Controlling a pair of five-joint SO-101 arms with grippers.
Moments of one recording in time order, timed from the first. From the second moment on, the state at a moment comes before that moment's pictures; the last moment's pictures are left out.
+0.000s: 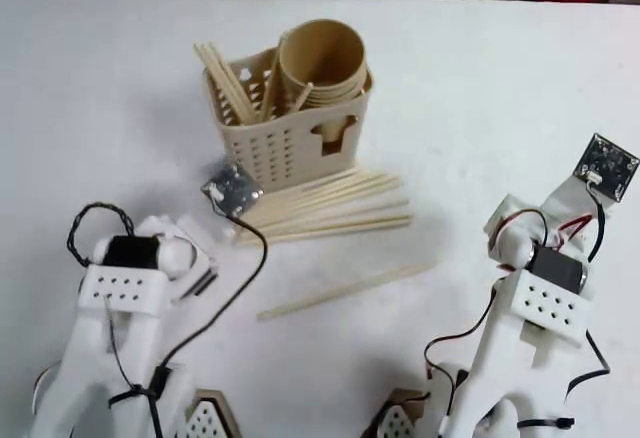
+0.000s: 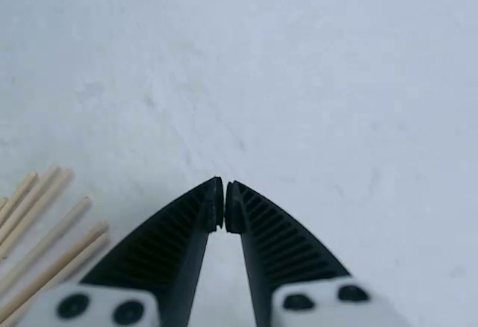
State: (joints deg) left arm -1.9 -43.5 62.2 64.0 -40.0; right arm 22.2 -43.3 54.8 49.1 -8.0
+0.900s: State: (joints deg) left arm -7.2 -2.8 40.5 60.4 -40.4; right arm 22.2 -43.3 54.8 49.1 -8.0
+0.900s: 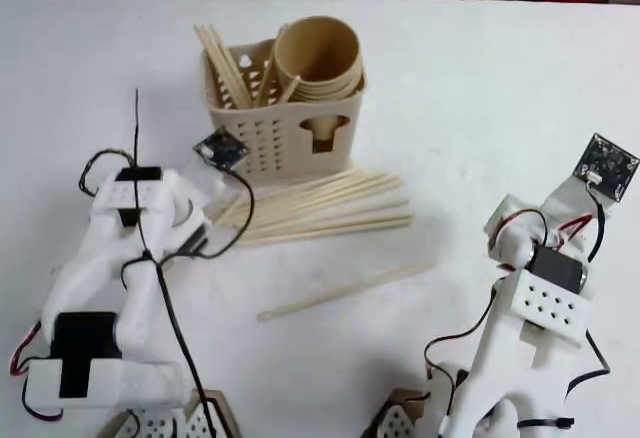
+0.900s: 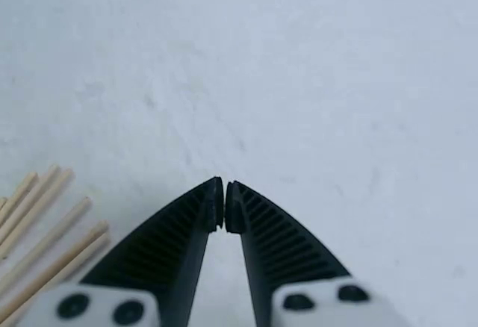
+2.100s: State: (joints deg) left arm -3.2 -5.0 47.8 67.2 -43.5; right arm 22.2 -43.3 54.8 49.0 -8.0
